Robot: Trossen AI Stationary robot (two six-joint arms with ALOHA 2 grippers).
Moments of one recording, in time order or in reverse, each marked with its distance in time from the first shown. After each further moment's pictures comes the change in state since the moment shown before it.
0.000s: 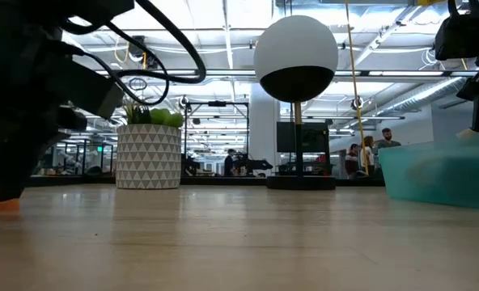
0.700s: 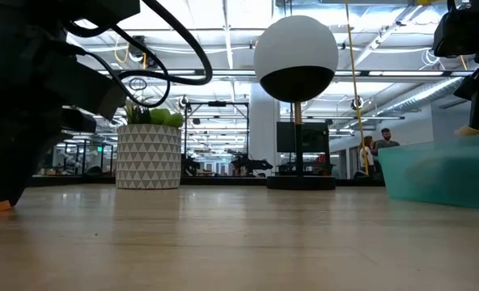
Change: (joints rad) left arm 0.031 0.004 -0.018 0.035 -0.001 0.126; right arm 0.000 0.000 0.000 0.042 -0.001 -0.023
